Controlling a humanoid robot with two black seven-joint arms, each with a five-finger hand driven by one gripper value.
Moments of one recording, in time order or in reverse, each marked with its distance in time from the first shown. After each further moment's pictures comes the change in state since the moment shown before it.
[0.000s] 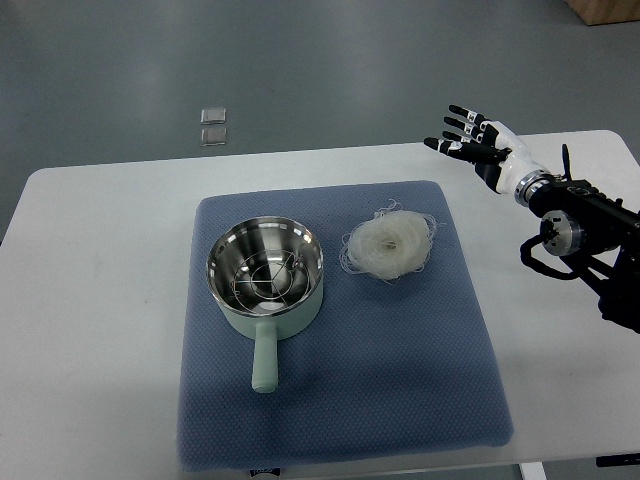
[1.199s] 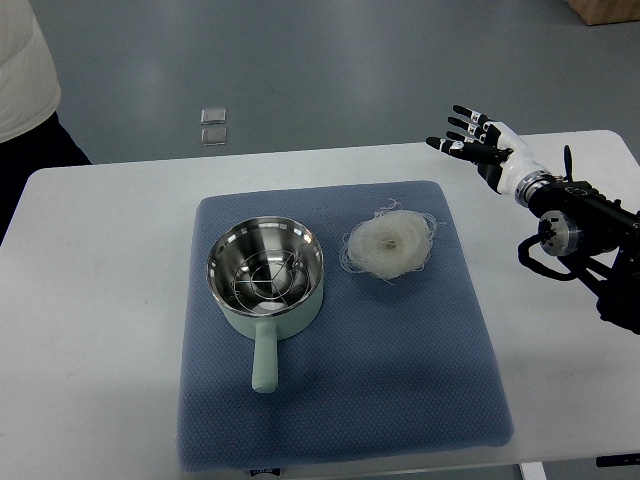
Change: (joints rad) left arm -0.001 0.000 -0.001 0.002 0.000 -0.005 0.000; right arm -0.004 0.003 0.003 0.005 0.004 -0.036 0.000
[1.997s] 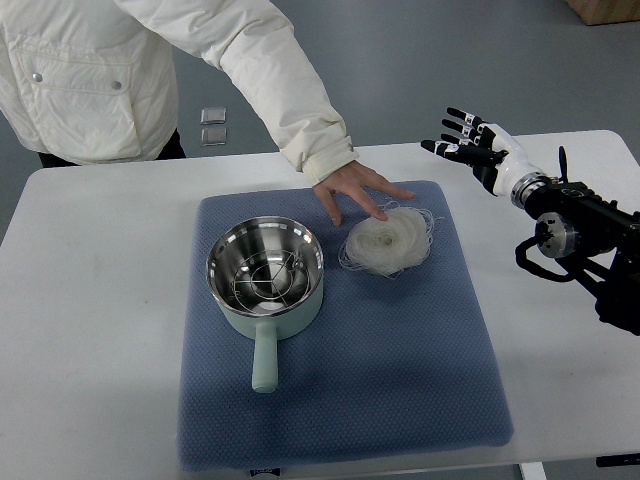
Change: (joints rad) left arm 0.000 0.000 -0.001 -0.002 0.002 0.001 0.000; right arm 0.002 -0.001 -0.017 0.013 0.006 -0.004 0.000
